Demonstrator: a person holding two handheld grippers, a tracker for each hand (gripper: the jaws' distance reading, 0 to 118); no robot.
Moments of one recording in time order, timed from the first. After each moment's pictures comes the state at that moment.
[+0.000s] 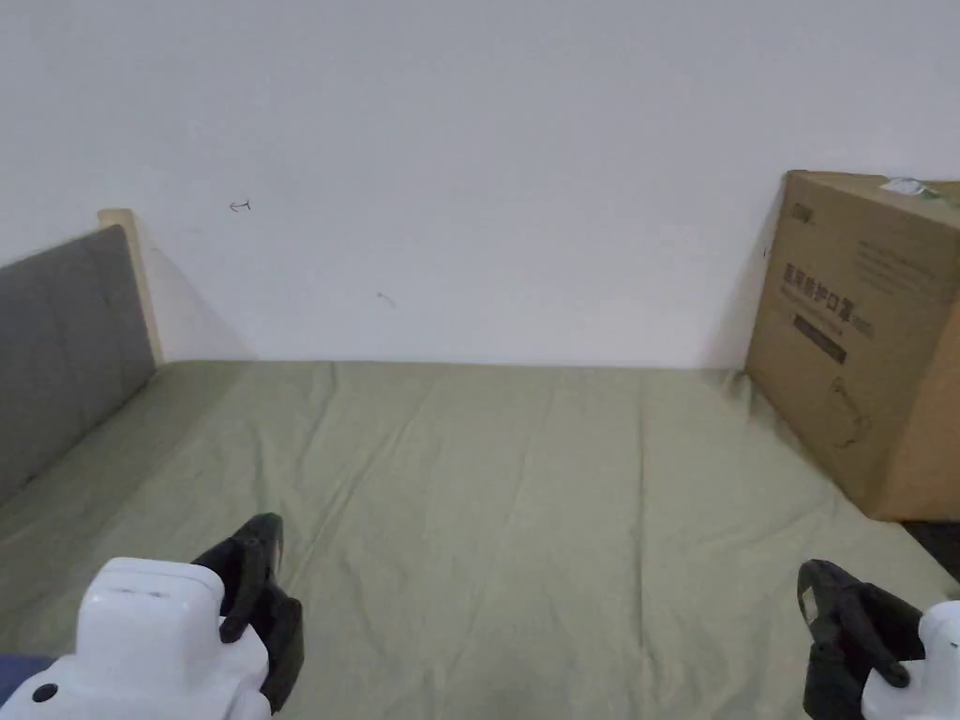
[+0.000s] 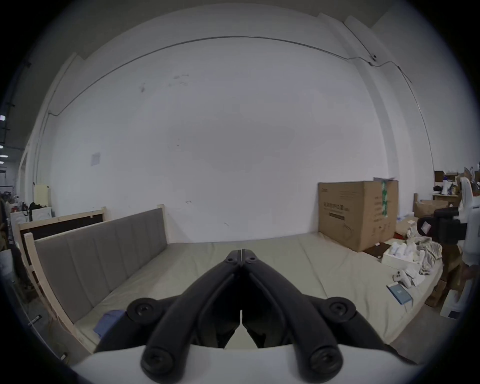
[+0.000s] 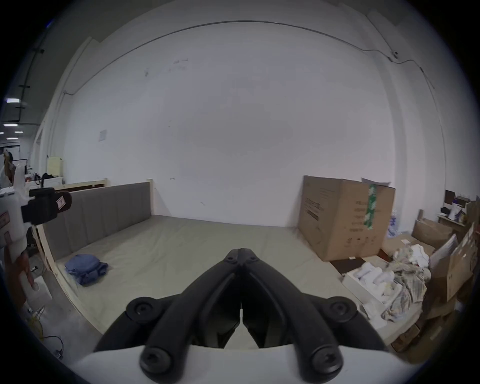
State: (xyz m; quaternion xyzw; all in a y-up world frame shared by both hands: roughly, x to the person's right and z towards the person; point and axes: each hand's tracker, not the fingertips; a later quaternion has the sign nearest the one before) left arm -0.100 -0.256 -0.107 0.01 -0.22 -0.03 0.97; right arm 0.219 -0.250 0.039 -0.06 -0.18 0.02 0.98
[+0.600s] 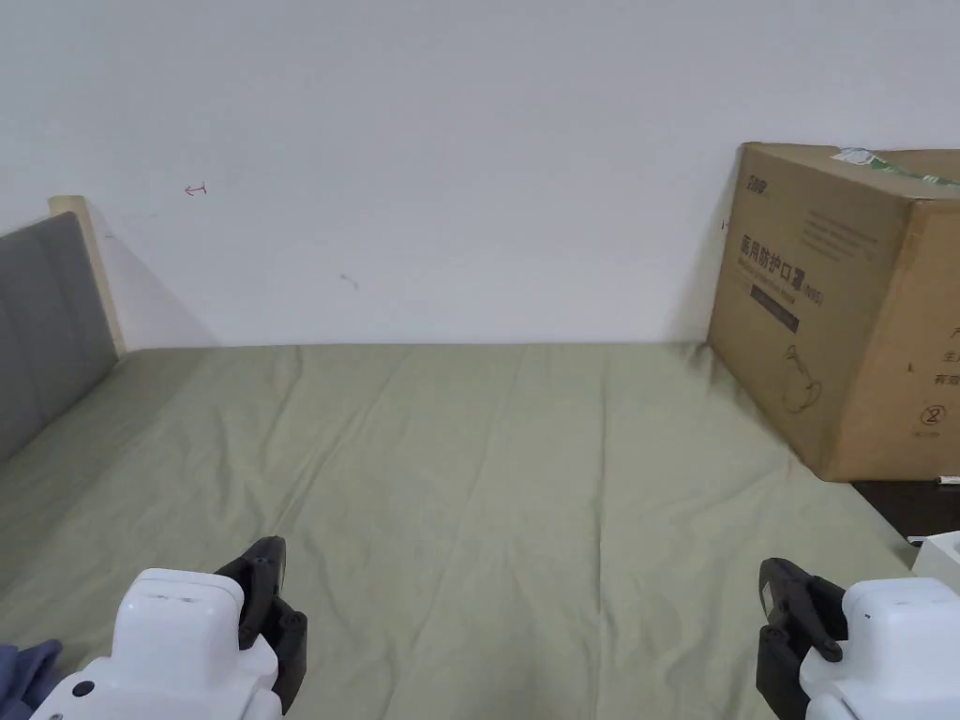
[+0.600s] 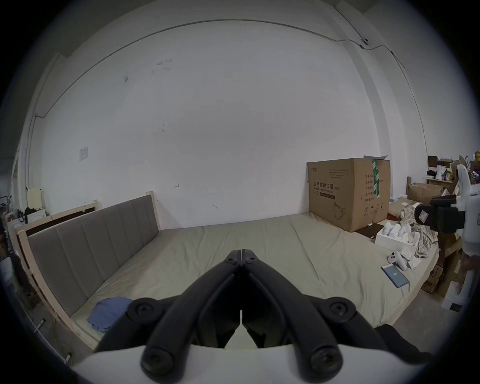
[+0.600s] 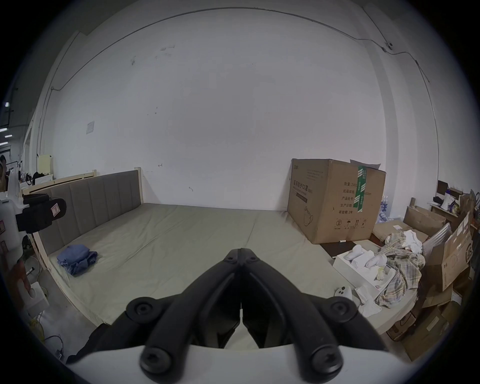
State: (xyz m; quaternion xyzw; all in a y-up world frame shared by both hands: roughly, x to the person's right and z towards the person) left arm -0.072 -0.273 -0.108 -0.03 -0.23 -0.06 0.97; right arm 0.242 -0.275 0.042 -0.09 -0.20 0.00 0.98
